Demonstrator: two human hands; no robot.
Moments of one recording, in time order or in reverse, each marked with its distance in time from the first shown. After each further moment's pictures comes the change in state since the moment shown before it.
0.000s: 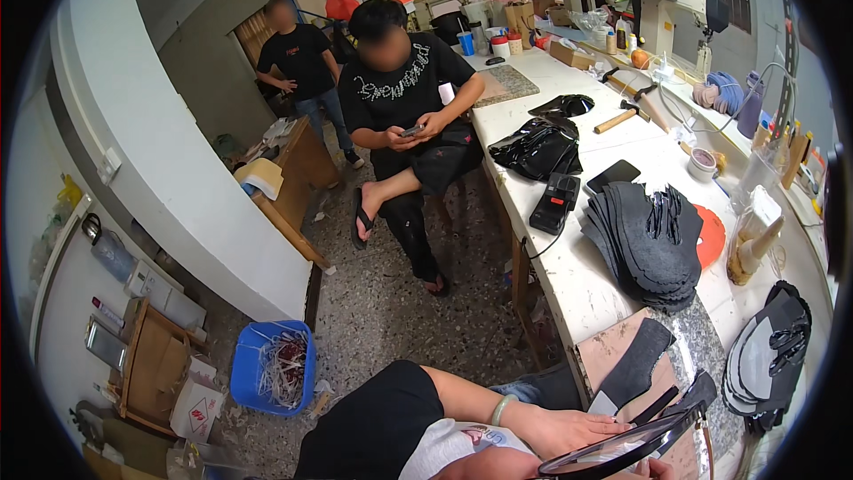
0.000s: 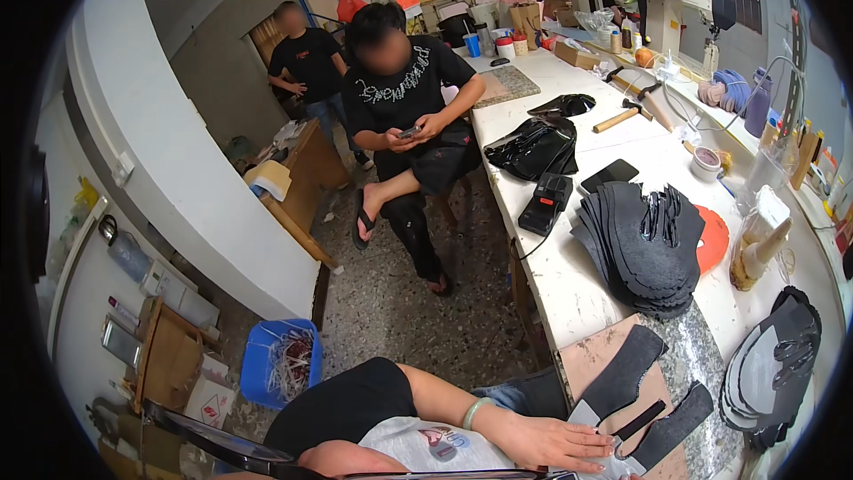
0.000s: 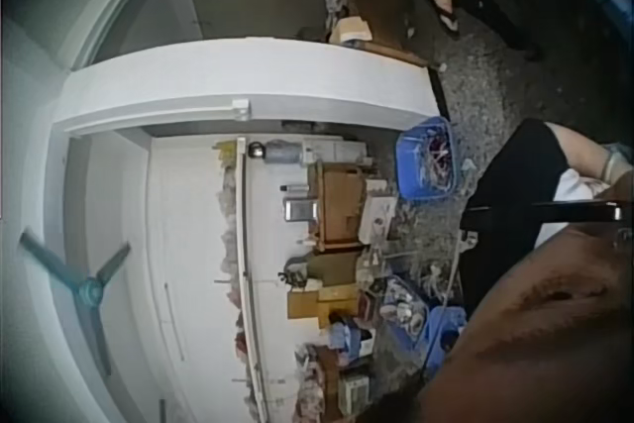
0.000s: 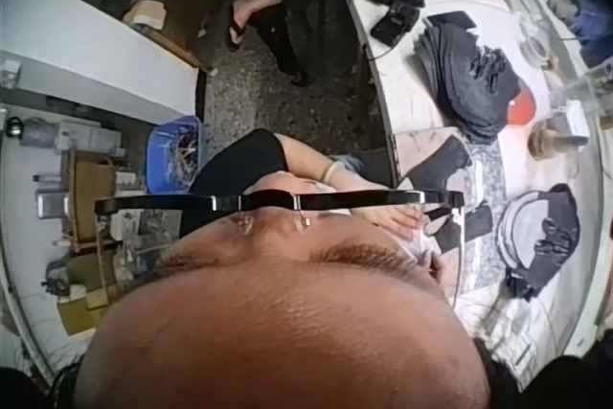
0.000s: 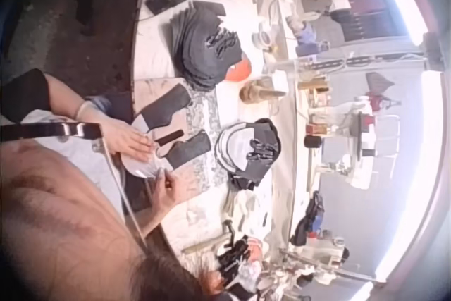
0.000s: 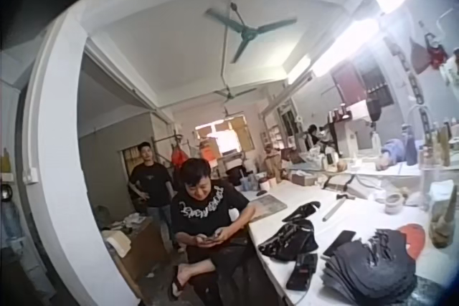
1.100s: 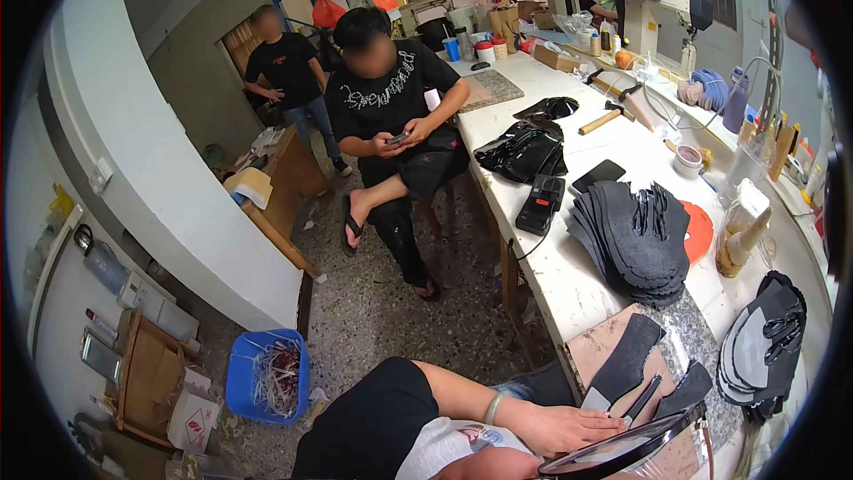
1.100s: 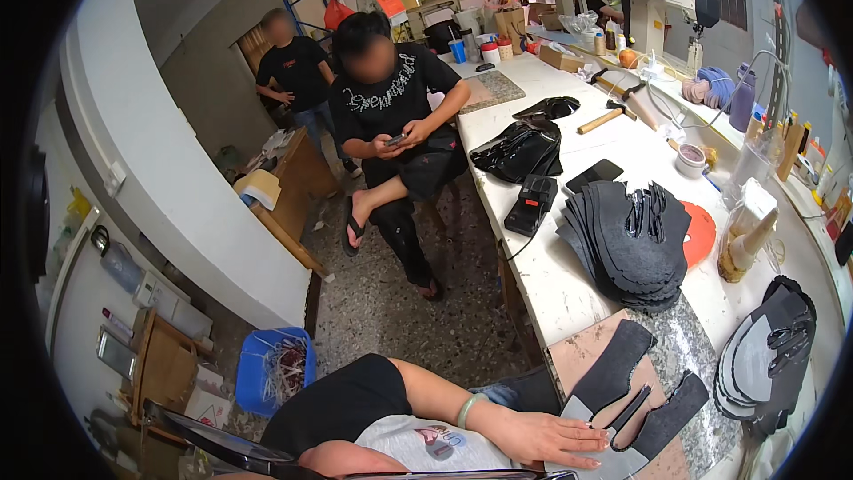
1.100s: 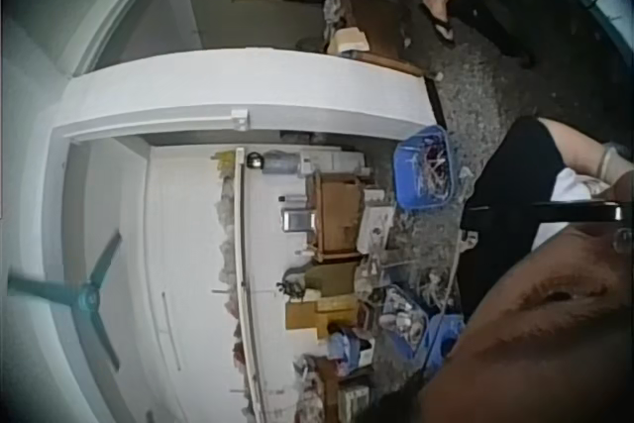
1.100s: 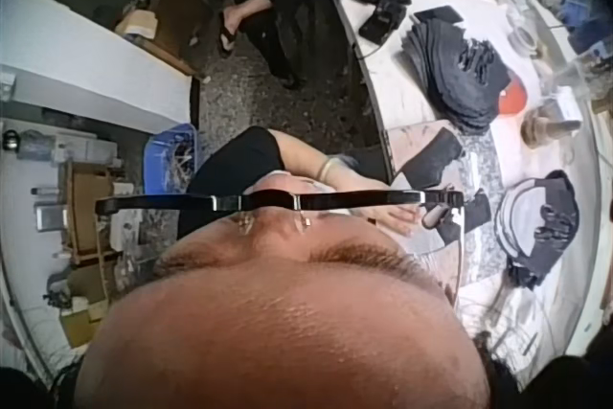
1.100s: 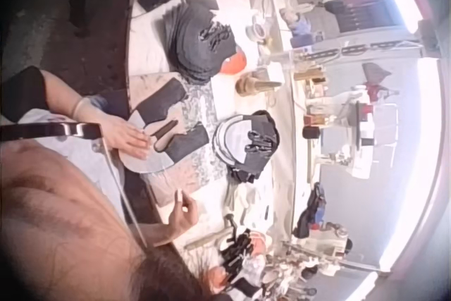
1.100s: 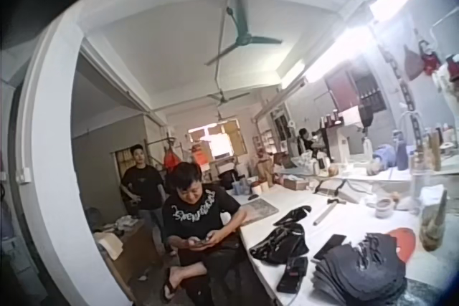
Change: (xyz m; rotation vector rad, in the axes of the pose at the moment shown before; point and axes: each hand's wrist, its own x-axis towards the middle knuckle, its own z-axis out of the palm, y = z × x) left_hand -0.001 0.004 -0.012 0.028 -0.046 -0.041; right_hand -0.009 -0.004 -0.075 -0.198 0.140 -0.008
